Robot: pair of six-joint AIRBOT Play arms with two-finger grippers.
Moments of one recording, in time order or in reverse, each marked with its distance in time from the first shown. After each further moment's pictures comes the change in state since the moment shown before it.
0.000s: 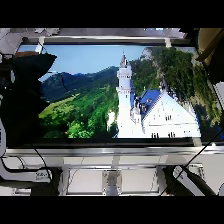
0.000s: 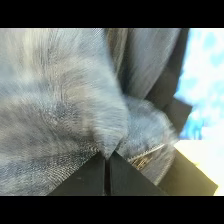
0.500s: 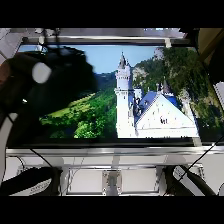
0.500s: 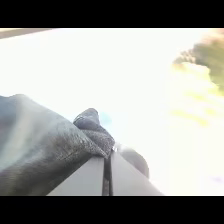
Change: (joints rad) left arm -0.745 0.245 0.066 -0.382 0.185 -0.009; right arm 0.000 0.000 0.000 -0.402 0.187 -0.139
